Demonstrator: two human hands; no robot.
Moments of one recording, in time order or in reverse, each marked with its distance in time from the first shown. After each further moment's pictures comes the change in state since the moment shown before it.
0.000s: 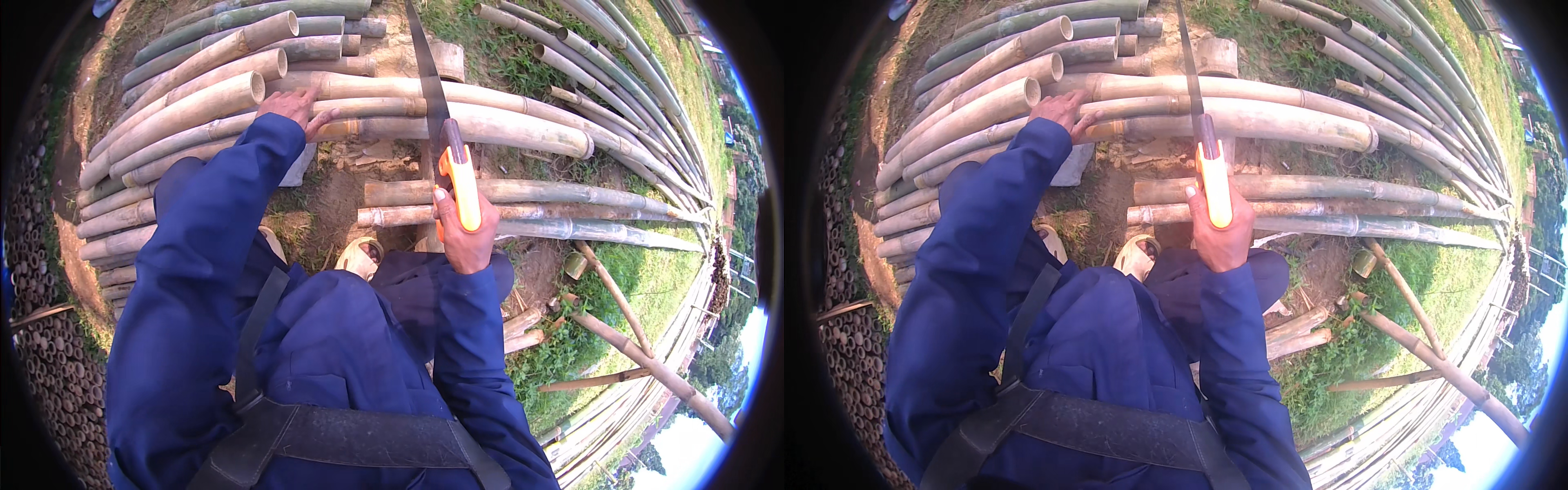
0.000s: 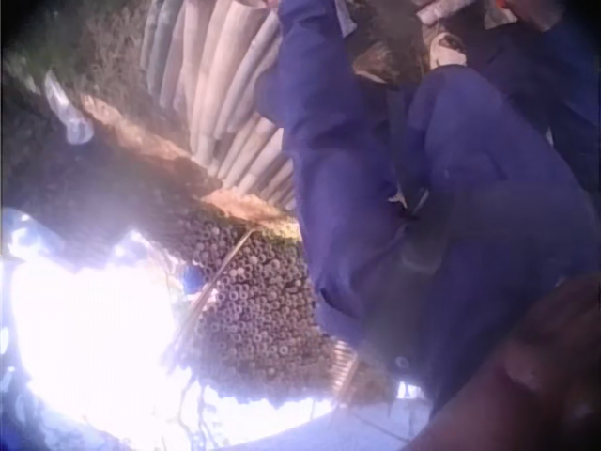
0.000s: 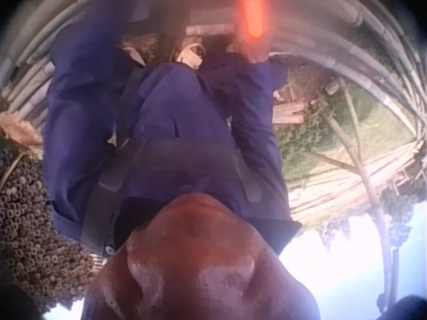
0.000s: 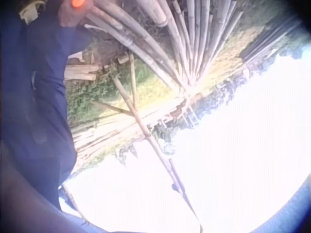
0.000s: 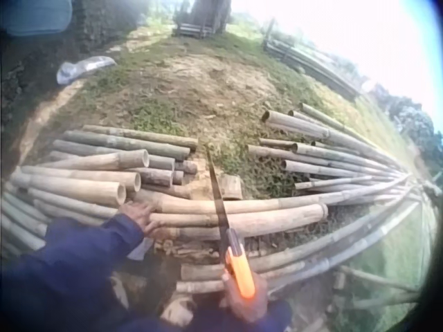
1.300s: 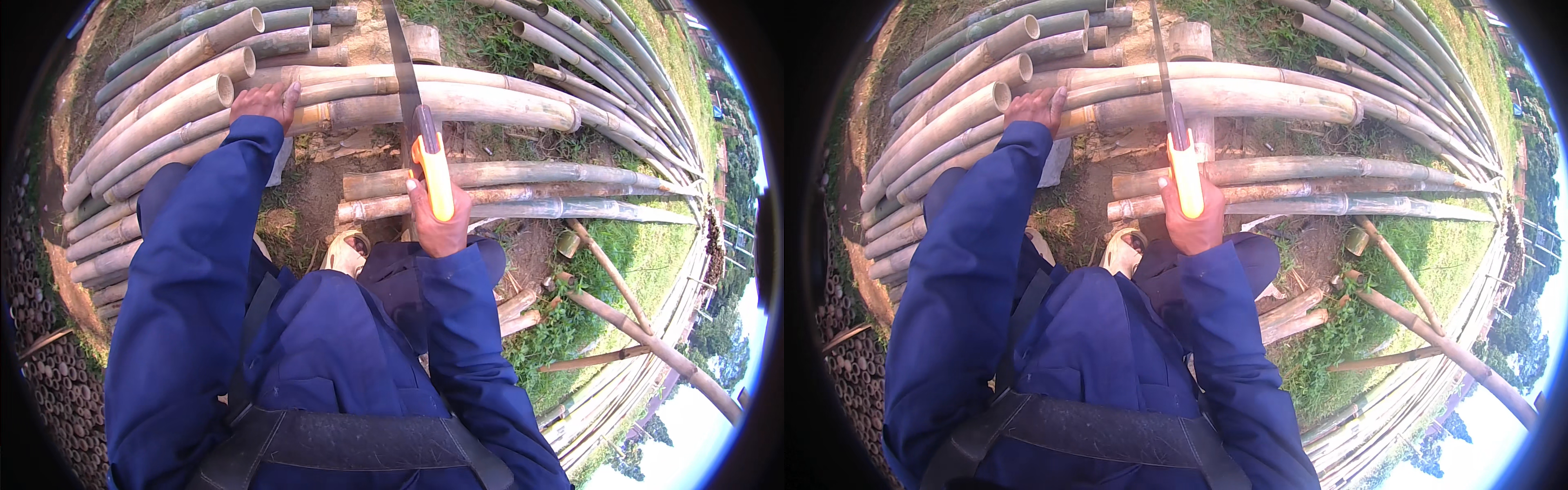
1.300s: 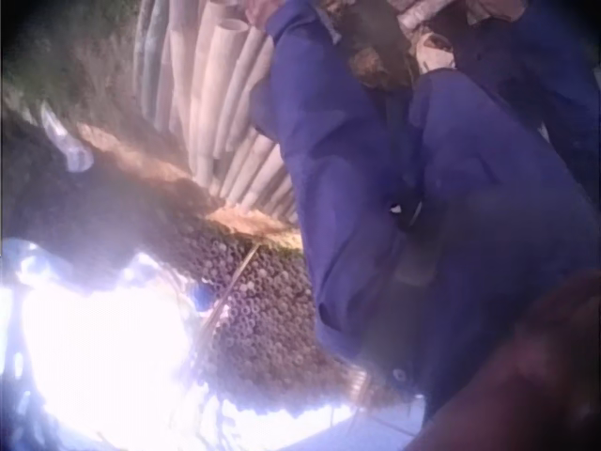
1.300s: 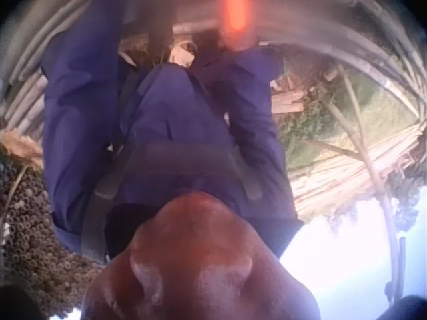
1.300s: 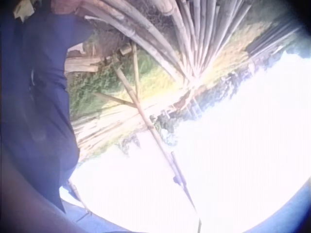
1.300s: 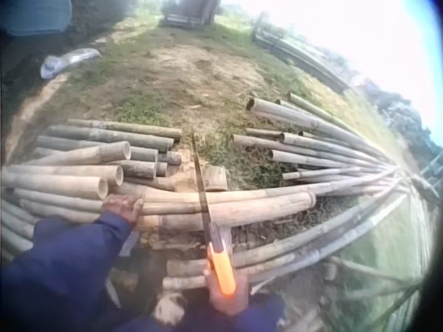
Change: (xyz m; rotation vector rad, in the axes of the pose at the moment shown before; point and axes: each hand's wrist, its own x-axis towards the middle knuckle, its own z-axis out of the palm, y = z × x) left_hand 0.009 0.012 0.026 -0.001 0.190 -0.122; right_hand -0.004 0.015 0.007 0.012 0.001 0.065
